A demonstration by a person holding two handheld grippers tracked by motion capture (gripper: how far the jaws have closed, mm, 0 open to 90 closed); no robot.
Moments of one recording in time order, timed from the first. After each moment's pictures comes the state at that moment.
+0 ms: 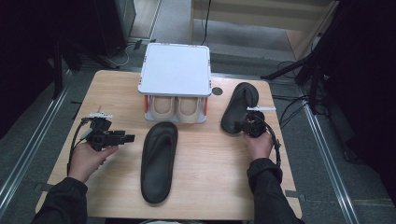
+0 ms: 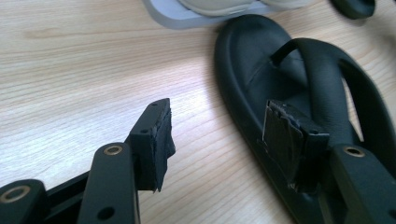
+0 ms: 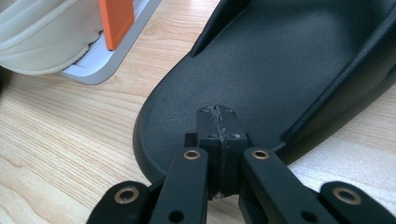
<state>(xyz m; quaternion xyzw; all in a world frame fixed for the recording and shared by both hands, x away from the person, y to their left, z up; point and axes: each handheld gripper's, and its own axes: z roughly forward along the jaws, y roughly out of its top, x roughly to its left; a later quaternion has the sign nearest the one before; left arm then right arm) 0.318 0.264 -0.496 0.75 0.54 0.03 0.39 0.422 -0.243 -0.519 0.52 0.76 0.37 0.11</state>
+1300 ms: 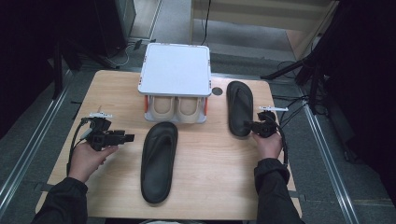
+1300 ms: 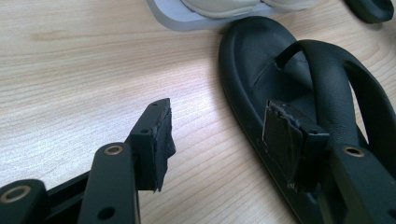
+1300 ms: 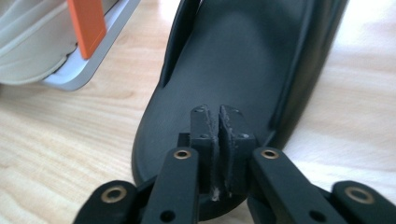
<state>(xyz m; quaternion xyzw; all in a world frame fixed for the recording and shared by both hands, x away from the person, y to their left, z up) 0.319 0.265 -0.498 0.74 0.54 0.04 0.39 0.419 -0.274 -0.508 0.55 0.74 0.37 0.13</state>
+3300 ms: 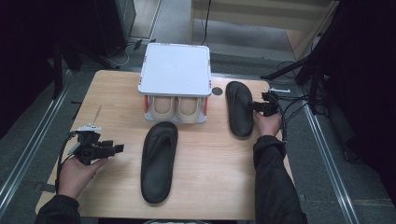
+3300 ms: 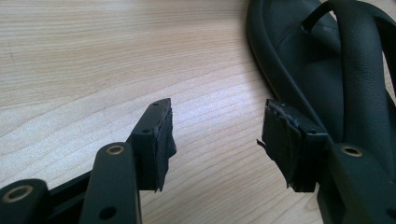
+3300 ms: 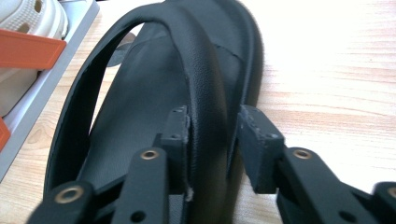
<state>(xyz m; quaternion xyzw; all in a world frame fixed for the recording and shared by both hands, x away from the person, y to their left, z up) 0.277 0.281 -0.506 0.73 0.57 0.08 0.36 0.504 -0.291 -0.510 0.60 0.69 0.38 0.15</state>
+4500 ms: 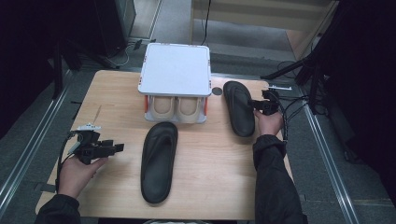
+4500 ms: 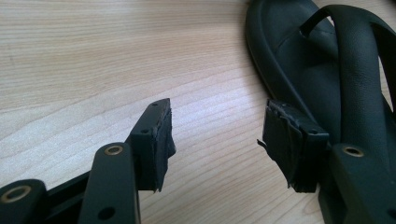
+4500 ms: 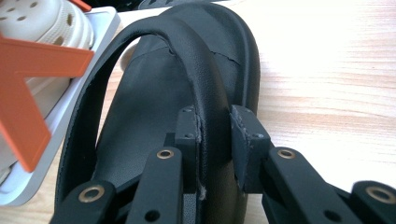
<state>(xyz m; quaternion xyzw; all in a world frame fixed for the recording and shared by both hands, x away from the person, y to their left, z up) 0.278 0.282 -0.505 0.73 0.57 0.07 0.37 0.492 -0.282 -0.487 0.60 0.68 0.38 0.14</state>
